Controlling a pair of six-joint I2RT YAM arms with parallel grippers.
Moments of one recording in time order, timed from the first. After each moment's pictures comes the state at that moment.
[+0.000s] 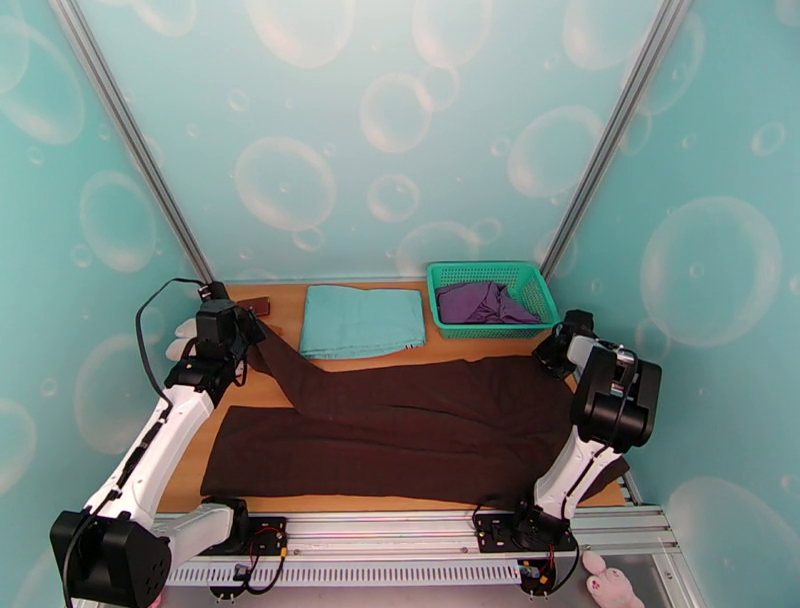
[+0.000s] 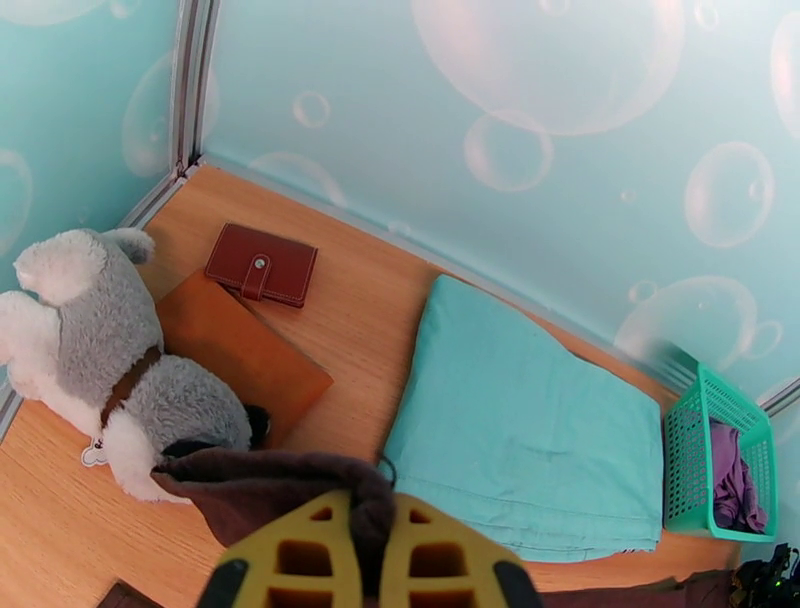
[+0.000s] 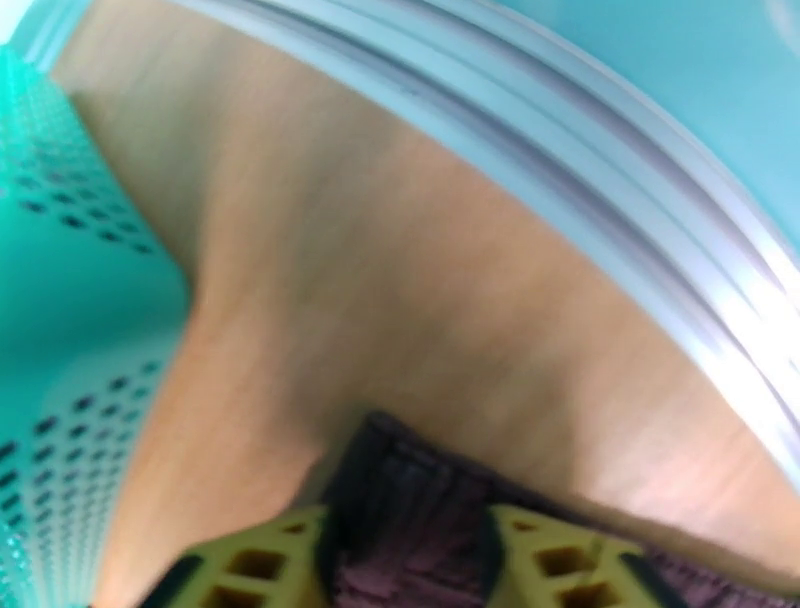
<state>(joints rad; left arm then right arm) -0.14 1.16 1.03 -0.33 -0.22 -0.44 -0.46 1.92 1.20 -0.39 -0.06 0.48</state>
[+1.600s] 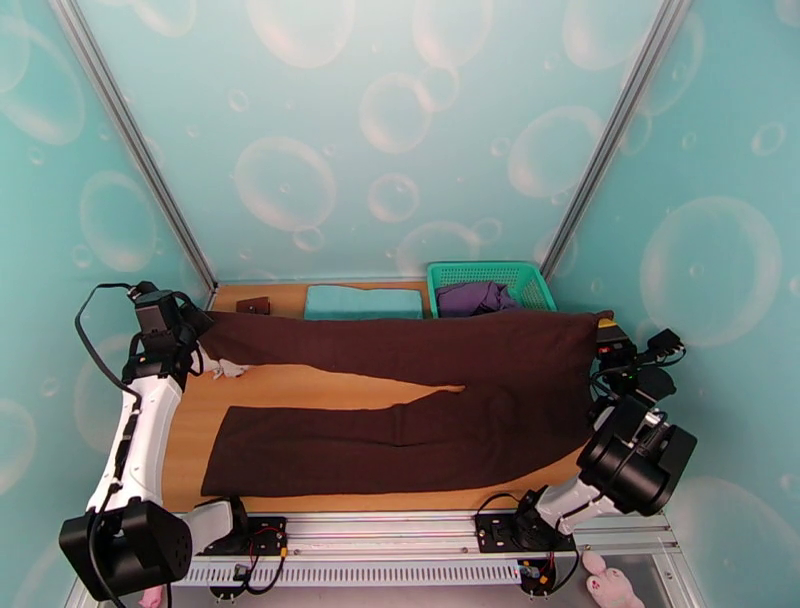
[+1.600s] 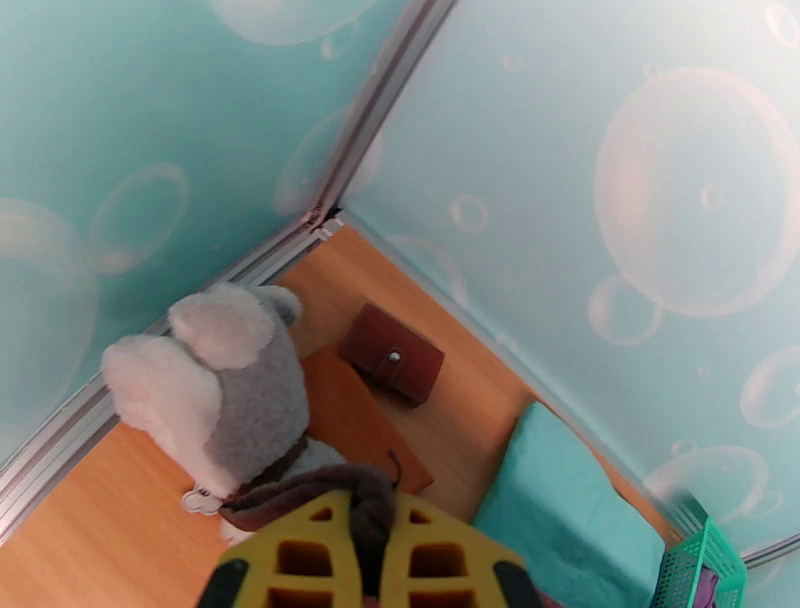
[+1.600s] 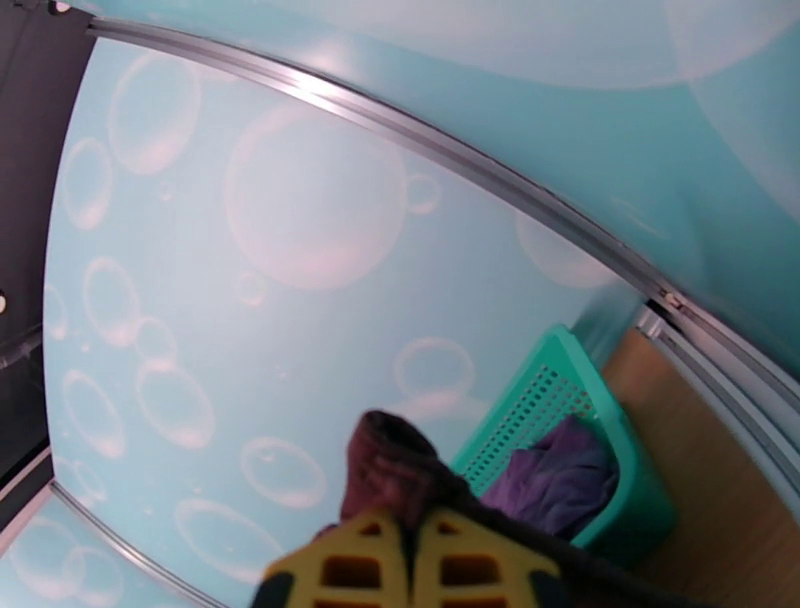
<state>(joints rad) 0.22 1.25 1.14 -0.35 -0.09 -0.51 -0.82 1.66 0.62 1.34 -0.75 1.29</state>
